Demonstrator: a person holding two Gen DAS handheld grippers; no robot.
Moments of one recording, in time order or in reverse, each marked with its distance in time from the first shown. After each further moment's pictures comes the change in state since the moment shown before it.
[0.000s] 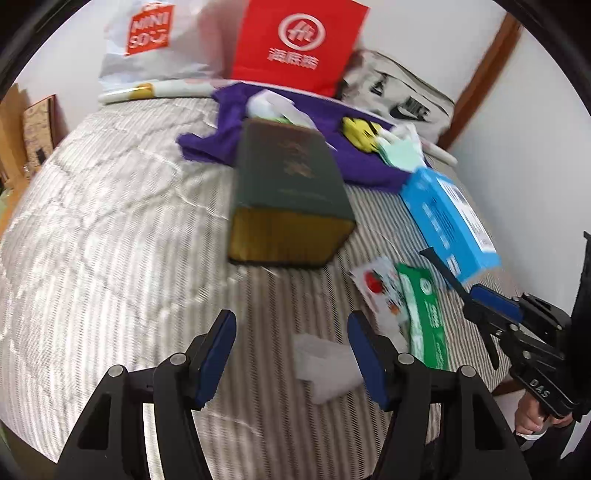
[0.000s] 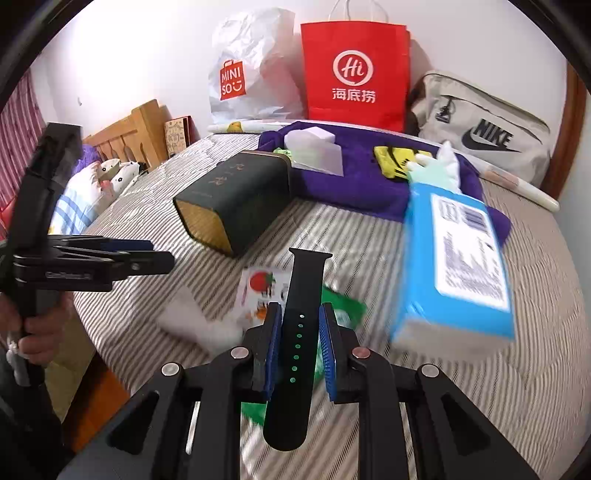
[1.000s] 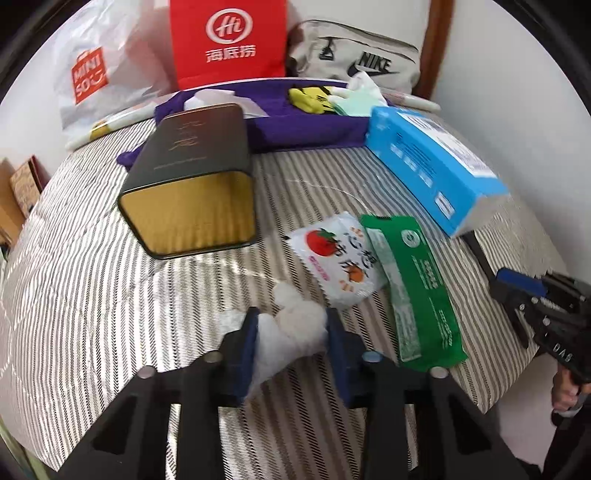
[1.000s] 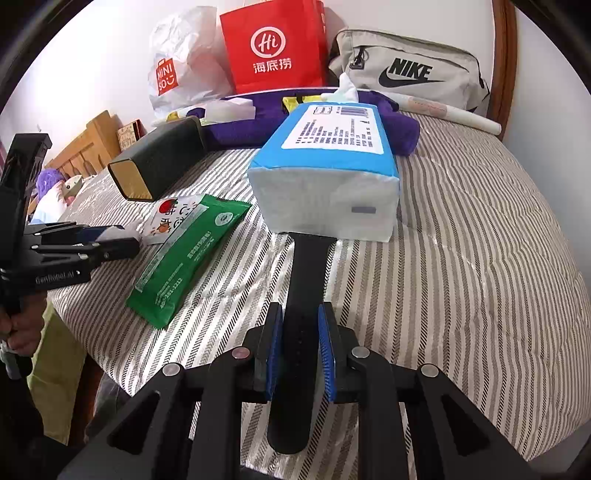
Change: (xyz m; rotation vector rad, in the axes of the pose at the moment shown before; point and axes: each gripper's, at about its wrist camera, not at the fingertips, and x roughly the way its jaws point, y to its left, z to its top) left arm 0.029 -0.064 -0.023 0.199 -0.002 0.129; right arm -0.007 -0.072 -0.076 0.154 0.031 -0.103
